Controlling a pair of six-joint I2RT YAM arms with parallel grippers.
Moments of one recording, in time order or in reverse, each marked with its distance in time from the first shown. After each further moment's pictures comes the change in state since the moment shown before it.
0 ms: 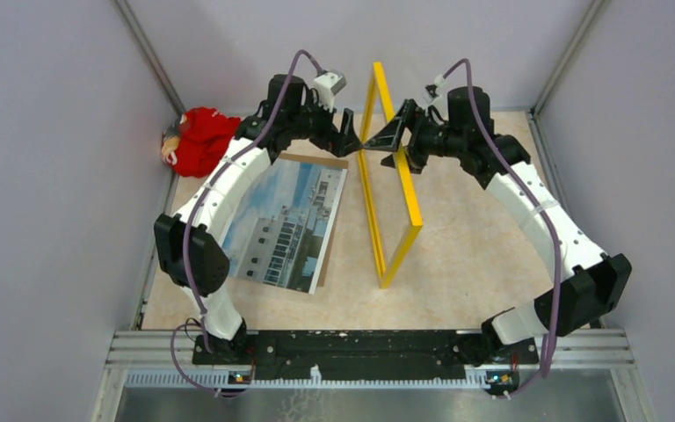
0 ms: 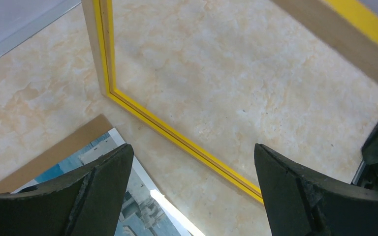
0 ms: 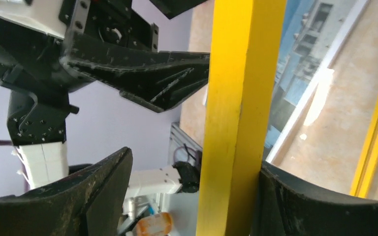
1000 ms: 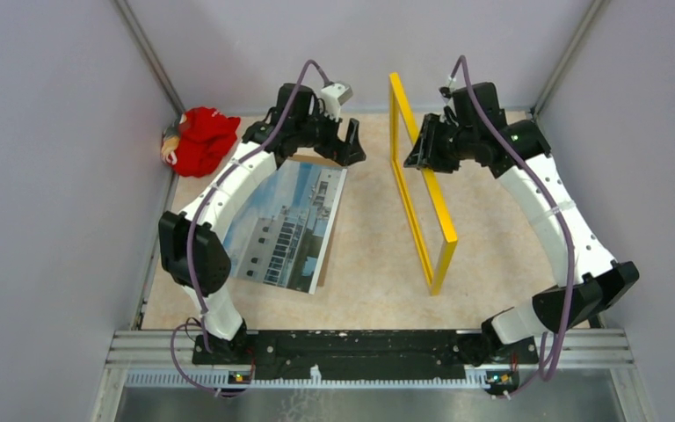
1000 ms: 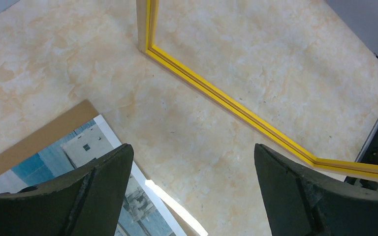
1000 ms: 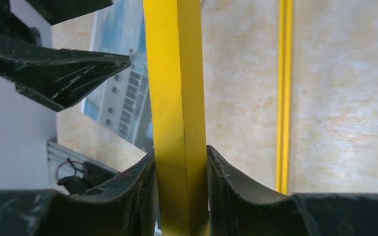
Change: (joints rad) left arm -0.031 0.017 -0.056 -0.004 -0.031 -0.015; right arm -0.001 0.015 0.239 -0.539 0.374 -0.411
